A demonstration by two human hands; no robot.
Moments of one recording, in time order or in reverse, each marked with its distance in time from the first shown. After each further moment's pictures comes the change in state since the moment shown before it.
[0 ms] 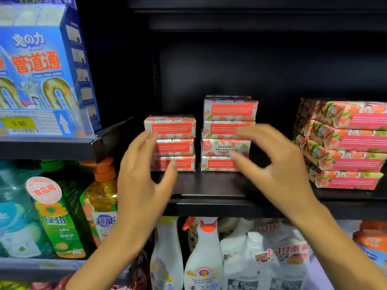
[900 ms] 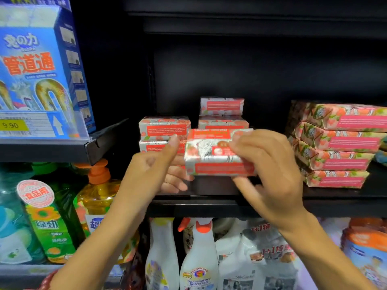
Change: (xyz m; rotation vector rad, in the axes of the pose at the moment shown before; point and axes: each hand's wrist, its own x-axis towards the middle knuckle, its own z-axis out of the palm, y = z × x) left_hand 0.019 0.034 -0.012 -0.641 -0.383 -0.527; right_hand -0.013 -0.005 0.001 -0.238 0.225 -0.364
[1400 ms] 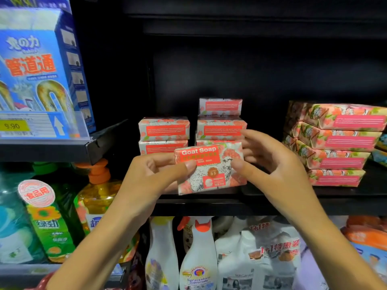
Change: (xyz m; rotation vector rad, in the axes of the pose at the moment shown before) left_hand -0.008 0.001 -0.002 -0.147 -0.190 0.015; right_hand 0.006 -0.006 -0.018 0.672 -0.266 0.752
